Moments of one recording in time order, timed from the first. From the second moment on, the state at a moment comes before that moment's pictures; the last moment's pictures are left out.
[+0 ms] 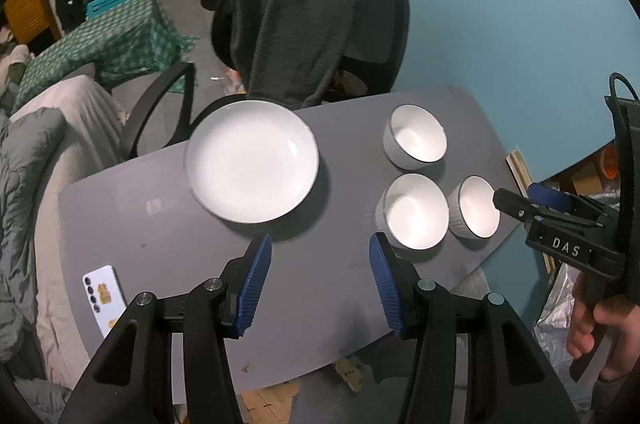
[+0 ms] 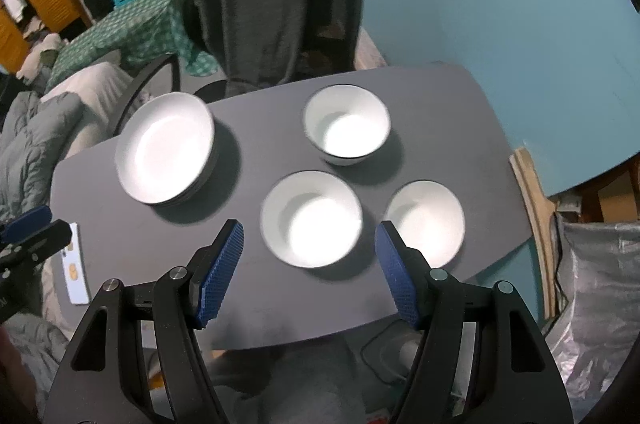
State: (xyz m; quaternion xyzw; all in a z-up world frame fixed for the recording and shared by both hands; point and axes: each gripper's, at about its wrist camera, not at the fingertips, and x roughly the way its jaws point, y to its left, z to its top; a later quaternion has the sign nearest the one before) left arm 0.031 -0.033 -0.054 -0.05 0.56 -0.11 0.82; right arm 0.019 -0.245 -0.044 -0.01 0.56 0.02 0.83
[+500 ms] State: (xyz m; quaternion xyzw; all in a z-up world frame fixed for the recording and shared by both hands) left arm 0.065 -0.102 -0.099 -0.03 0.60 -0.11 0.79; right arm 0.054 -0.330 -0.064 -0.02 0.58 0.02 0.81
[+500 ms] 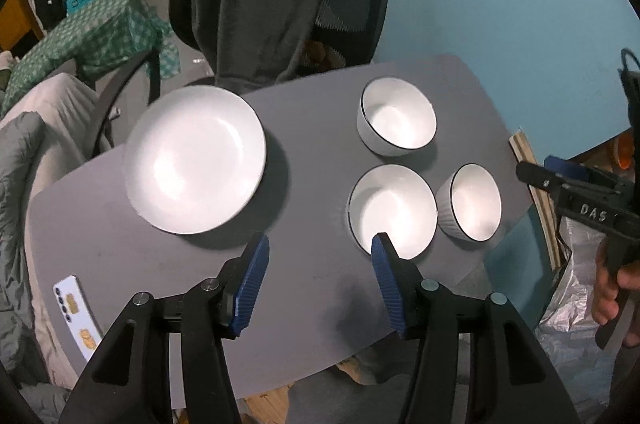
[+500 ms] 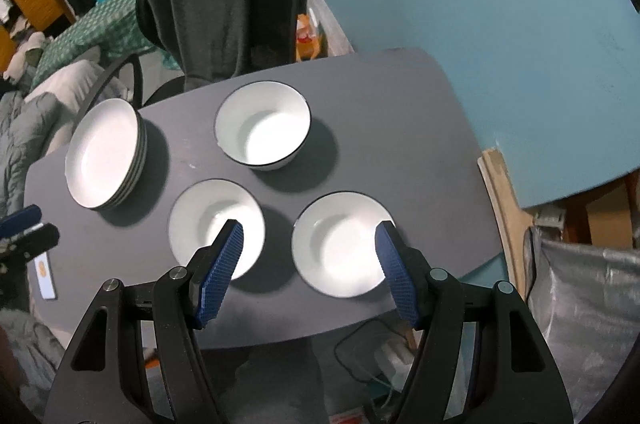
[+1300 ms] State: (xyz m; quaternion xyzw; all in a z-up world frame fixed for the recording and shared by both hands) left arm 0.082 -0.142 -0.208 -0.12 0.68 -0.04 0.72; right arm 0.120 -0.298 -0.170 -0.08 0.65 0.22 0.72
